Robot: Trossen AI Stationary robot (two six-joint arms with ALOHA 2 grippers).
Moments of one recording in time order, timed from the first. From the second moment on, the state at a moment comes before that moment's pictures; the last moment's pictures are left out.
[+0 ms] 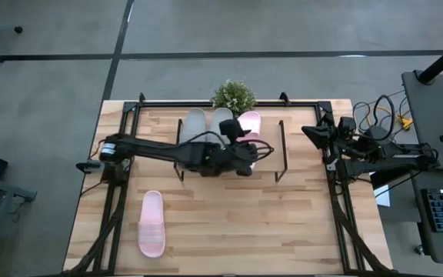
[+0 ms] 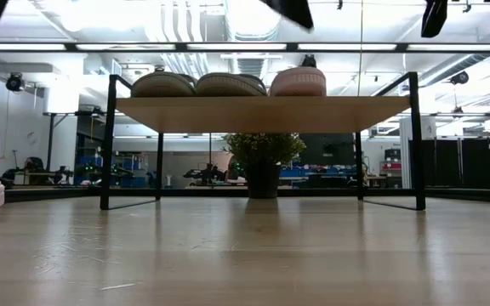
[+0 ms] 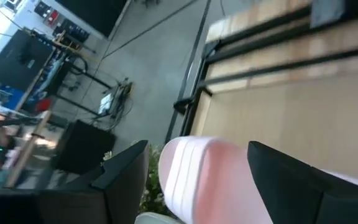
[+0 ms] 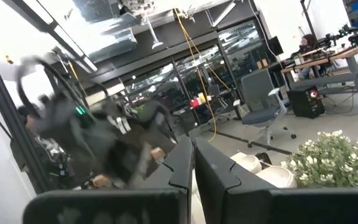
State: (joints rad) left arm -0.14 1.91 1.90 -0.56 -0.84 0.30; right arm 0.06 0.34 0.49 0.12 0.32 0.32
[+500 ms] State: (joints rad) left arm -0.24 1.52 1.90 -0.55 -0.40 -0.09; right arm 0.06 0.35 0.49 0.00 0.31 0.34
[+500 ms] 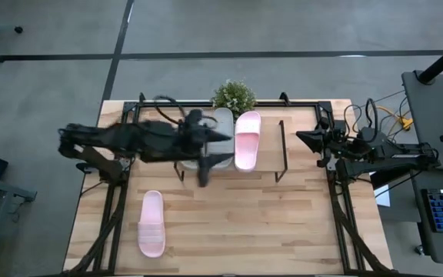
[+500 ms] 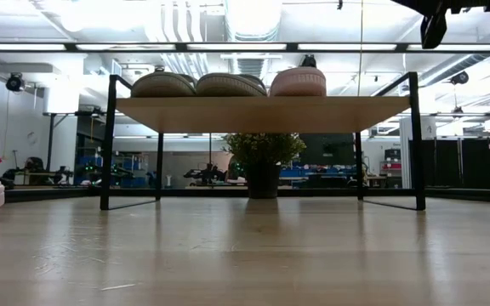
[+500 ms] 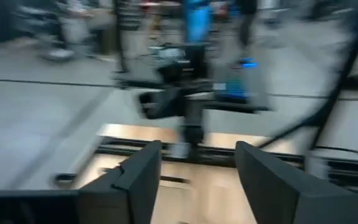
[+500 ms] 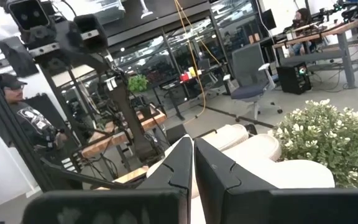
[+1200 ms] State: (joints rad) left arm -0.25 1.34 1.89 -1.37 0.15 -0.33; right arm 0.06 0.40 0.49 0.09 0.29 0.41
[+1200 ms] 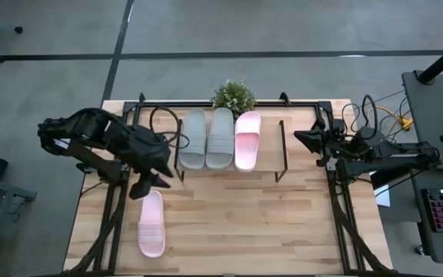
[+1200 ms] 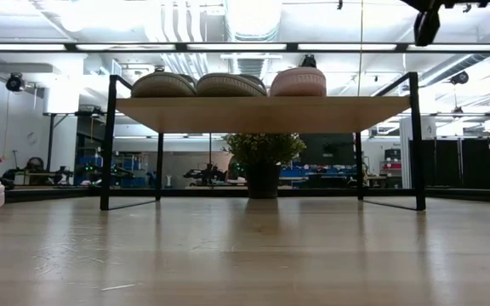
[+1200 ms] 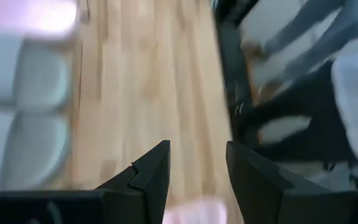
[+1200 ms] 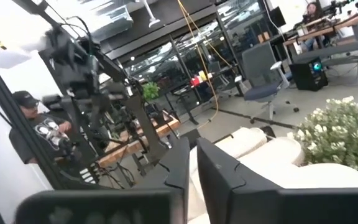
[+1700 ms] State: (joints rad) left arm -0.24 1.30 1.72 -1.56 0.43 -0.25; right arm 0.06 0.63 0.49 0.31 0.28 0.45
